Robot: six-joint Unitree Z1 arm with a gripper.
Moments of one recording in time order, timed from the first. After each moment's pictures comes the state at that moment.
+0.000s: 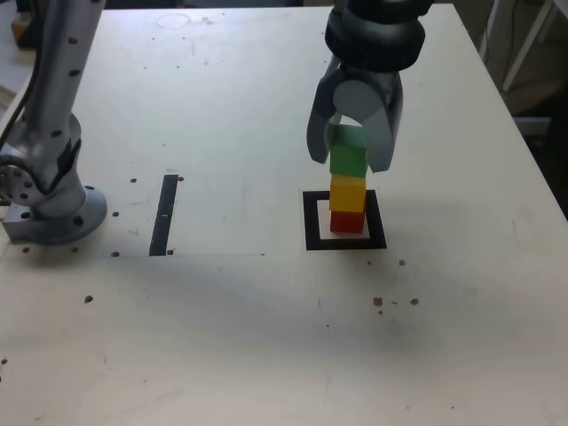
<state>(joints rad) -0.10 2.08 -1.91 1.55 0.09 0.17</state>
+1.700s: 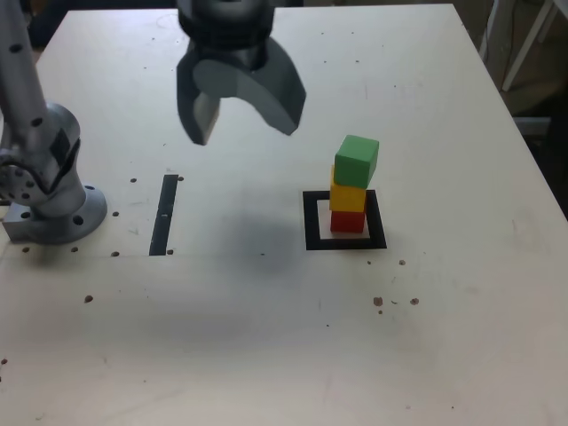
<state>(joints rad) -0.07 1.64 -1.29 1.36 0.10 0.08</state>
